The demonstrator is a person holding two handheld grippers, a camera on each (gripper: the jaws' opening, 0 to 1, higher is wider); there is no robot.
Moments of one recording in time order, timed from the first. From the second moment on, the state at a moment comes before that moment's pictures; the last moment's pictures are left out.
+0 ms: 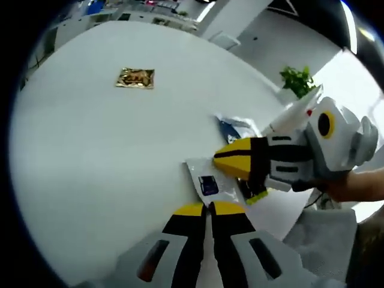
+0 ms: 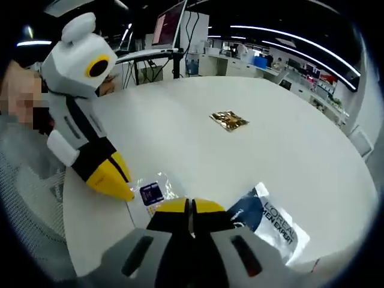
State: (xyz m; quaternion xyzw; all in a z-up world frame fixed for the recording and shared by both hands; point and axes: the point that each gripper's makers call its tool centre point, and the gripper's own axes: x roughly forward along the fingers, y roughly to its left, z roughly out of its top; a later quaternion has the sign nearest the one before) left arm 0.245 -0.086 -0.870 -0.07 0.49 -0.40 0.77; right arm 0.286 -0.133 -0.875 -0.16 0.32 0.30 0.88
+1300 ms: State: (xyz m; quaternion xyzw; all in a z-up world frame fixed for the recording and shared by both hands) left arm 0.267 -0.109 -0.874 0.25 0.37 -0.48 0.76; right arm 0.293 -0.124 -0.874 -0.24 0.28 0.36 0.86
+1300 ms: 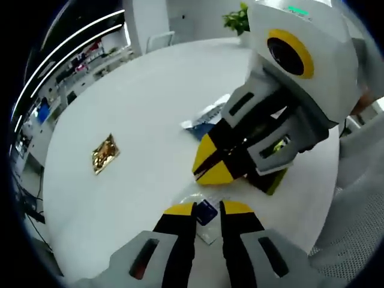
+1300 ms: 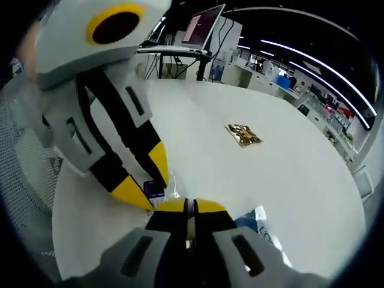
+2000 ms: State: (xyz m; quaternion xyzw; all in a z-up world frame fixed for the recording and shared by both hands) left arm 0.268 -0.115 -0.863 0.23 0.36 -0.47 0.78; right arm 0.274 -0.148 -0.853 -0.22 0.29 0.33 0.87
